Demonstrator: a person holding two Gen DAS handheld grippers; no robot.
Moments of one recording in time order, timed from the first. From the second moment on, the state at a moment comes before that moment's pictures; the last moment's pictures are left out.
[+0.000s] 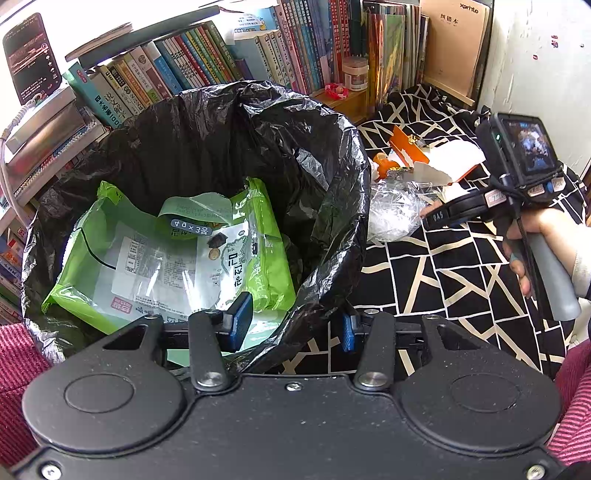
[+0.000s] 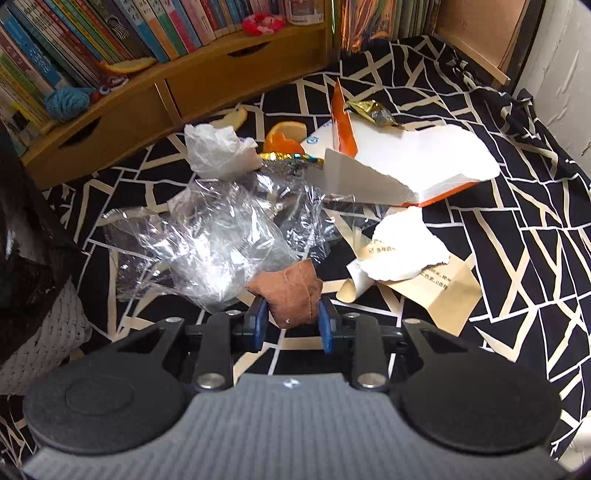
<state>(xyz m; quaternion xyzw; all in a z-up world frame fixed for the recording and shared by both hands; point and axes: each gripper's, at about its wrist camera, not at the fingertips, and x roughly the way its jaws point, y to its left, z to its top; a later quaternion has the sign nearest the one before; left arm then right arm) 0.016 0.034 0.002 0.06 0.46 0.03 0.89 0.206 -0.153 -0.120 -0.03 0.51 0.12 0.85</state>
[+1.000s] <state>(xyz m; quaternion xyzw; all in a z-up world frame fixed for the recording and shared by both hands) 0.017 0.033 0.002 0.06 0.46 0.03 0.88 0.143 -0.050 0.081 0.08 0.26 0.50 0.82</state>
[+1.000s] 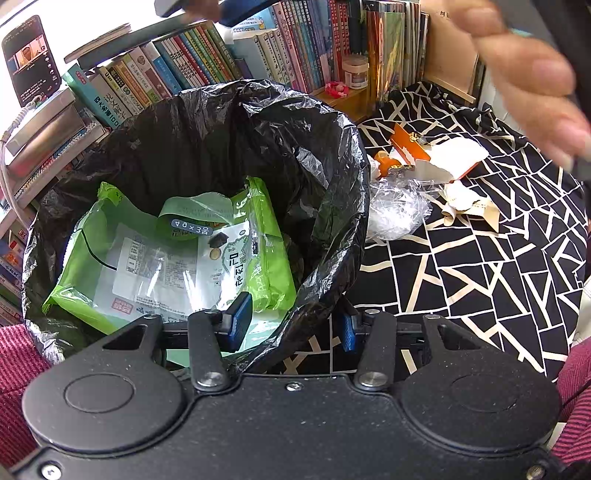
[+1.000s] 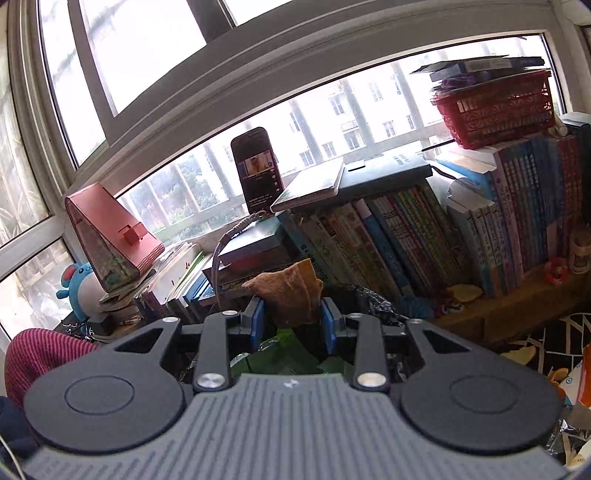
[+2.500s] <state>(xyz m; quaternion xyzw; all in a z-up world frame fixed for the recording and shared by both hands) 0.017 0.030 0.000 0.07 0.46 0.03 0.88 0.266 -0.228 -0.140 0.05 0.51 0.03 0.86</state>
